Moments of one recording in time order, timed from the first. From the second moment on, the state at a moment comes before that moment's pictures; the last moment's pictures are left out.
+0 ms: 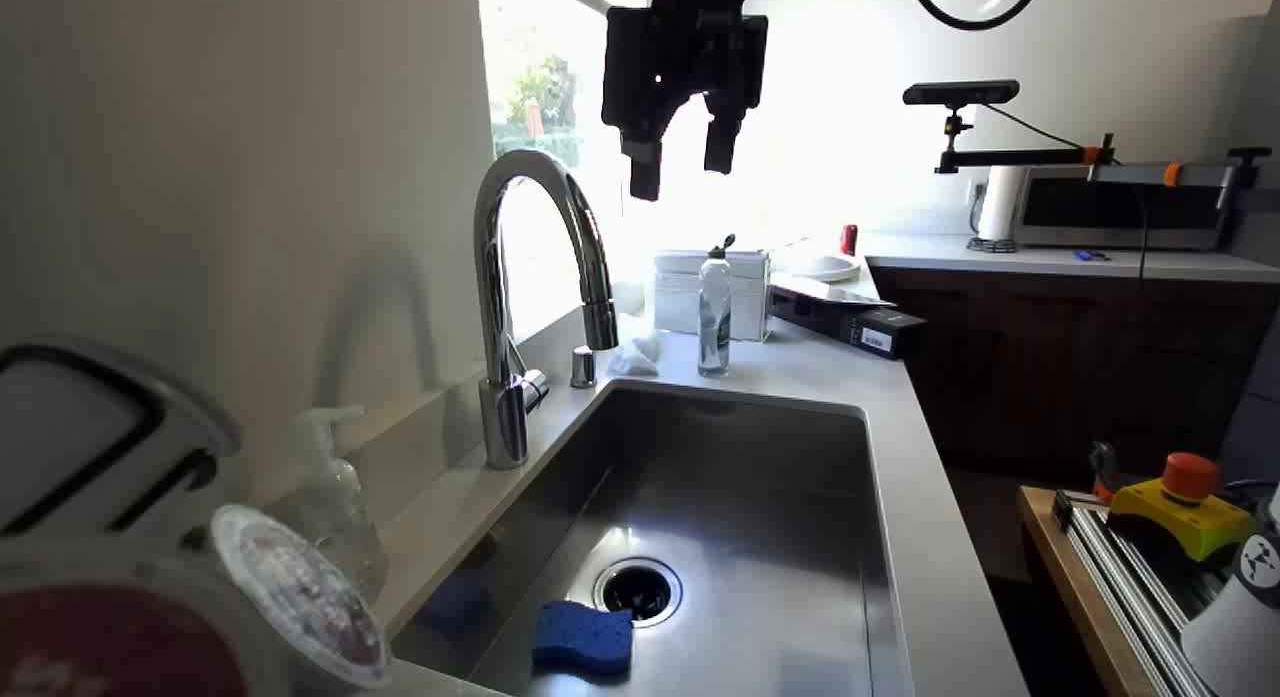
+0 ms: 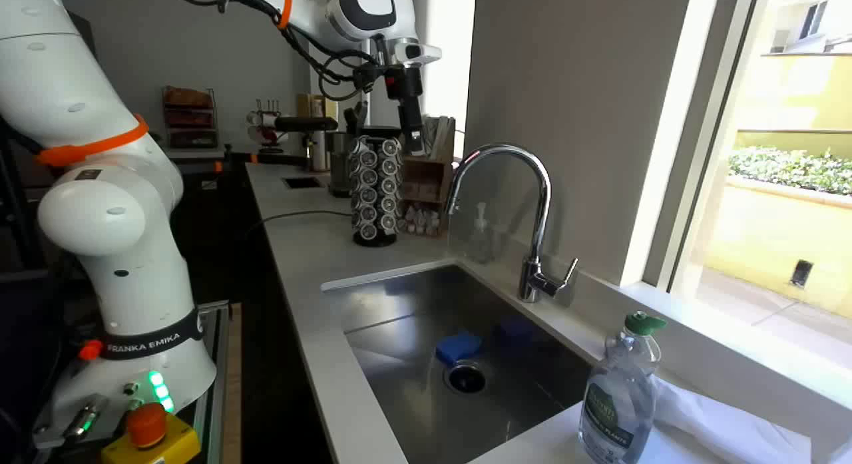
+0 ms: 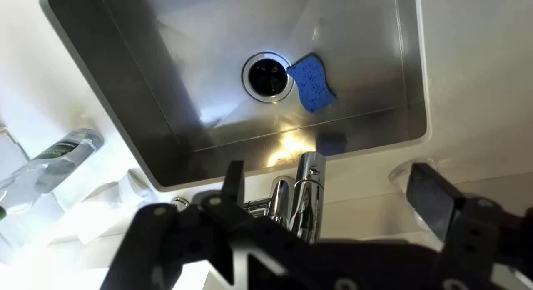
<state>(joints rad) -0.05 -0.35 0.29 -2.17 -0.15 1.94 0.54</state>
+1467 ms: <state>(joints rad) -0.10 -0.13 0.10 -2.02 -0.21 1.93 0.67</state>
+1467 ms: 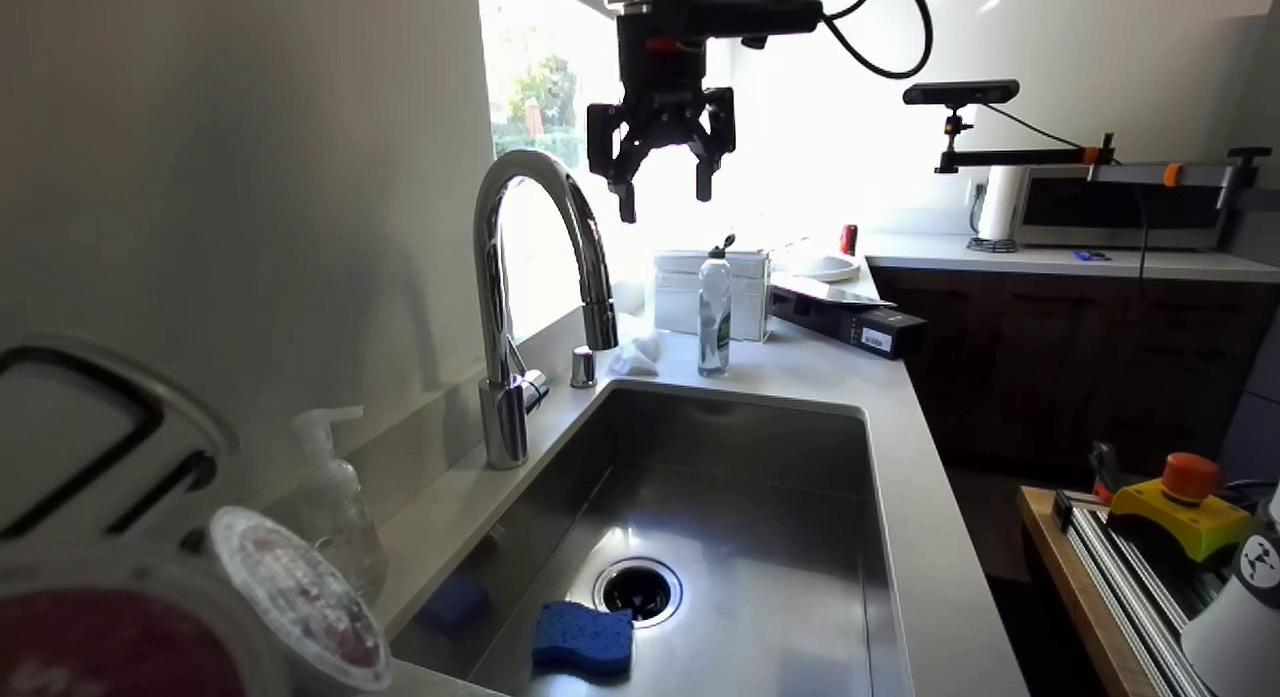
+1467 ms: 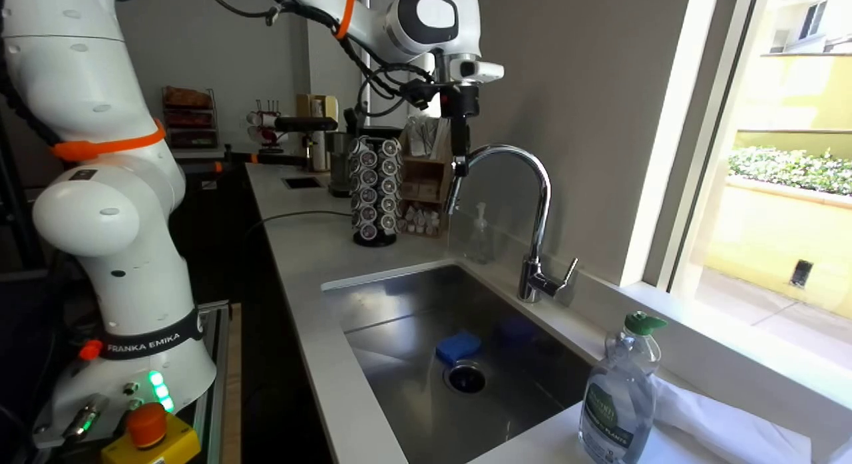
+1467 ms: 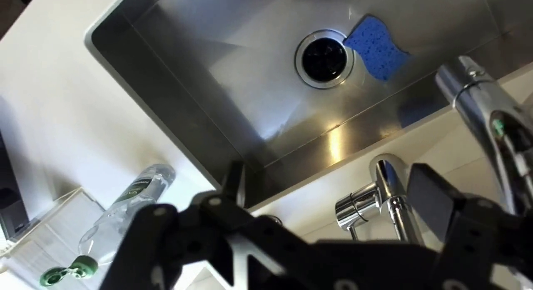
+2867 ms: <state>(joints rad) -0.09 0.07 -0.04 -1.83 -0.12 2.02 0.18</state>
